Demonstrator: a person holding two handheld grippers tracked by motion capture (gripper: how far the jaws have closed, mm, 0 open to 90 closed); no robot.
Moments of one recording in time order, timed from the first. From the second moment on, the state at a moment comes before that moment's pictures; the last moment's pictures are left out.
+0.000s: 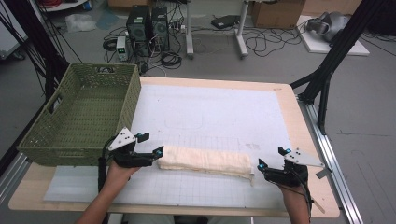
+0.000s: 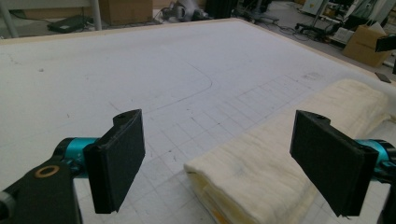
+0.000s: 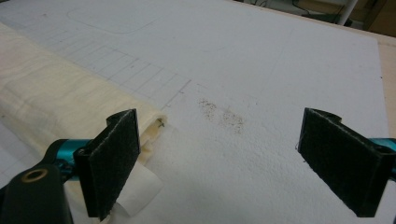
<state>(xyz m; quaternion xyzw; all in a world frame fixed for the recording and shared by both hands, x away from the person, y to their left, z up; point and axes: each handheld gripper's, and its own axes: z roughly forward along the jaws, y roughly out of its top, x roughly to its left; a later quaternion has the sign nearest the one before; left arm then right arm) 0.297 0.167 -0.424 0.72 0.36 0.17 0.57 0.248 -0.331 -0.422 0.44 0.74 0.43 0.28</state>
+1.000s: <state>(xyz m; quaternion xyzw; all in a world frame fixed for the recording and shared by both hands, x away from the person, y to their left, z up) 0.295 0.161 -0.440 0.75 0.39 0.12 0.52 0.248 -0.326 -0.430 0.43 0.76 0.42 0.27</state>
